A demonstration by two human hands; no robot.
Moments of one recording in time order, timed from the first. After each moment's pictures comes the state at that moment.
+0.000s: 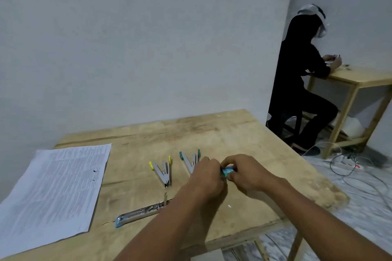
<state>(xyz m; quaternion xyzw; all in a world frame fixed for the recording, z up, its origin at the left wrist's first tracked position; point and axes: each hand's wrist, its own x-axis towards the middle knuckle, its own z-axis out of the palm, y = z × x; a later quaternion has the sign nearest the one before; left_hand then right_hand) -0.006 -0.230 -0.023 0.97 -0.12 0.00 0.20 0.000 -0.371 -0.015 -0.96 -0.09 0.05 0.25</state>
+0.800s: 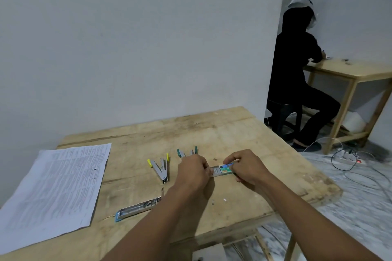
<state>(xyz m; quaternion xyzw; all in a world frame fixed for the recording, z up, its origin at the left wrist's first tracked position) -0.011 -0.218 -0.020 0.95 -0.03 0.03 0.30 0.001 -0.381 -0.030 -0.91 0.07 0.02 0.41</state>
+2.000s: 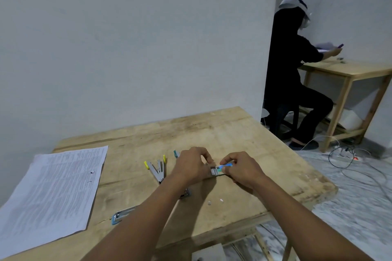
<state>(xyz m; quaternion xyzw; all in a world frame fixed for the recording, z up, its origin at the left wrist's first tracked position) -0.002 -0.218 0.000 0.94 -0.09 0.01 0.32 0.004 -0.384 -0.045 -0.91 0.05 0.00 0.41</state>
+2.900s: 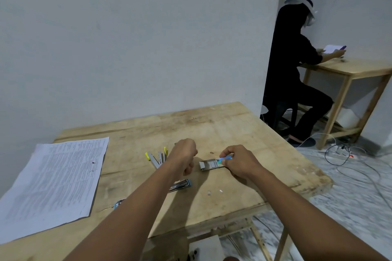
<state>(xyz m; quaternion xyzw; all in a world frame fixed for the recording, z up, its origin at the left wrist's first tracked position) -0.011 -0.209 0.018 0.79 0.17 -0.13 0.57 0.001 -0.381 -0.038 -0.93 0.03 0.01 0.38</state>
